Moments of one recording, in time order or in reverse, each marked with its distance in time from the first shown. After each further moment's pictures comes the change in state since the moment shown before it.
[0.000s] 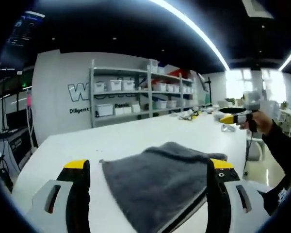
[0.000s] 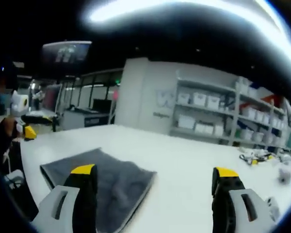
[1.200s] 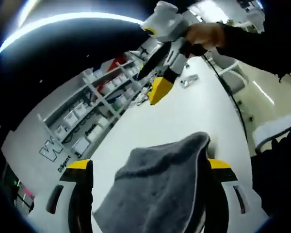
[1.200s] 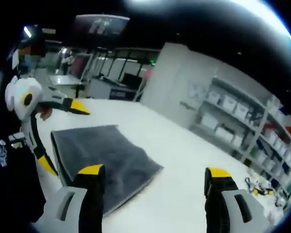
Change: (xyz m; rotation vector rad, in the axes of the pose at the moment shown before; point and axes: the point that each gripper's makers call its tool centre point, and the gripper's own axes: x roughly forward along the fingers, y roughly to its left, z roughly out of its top) left arm 0.101 -0.164 0.010 0.699 0.066 -0.199; right arm 0.023 0.015 0.016 -0.347 0.177 0.259
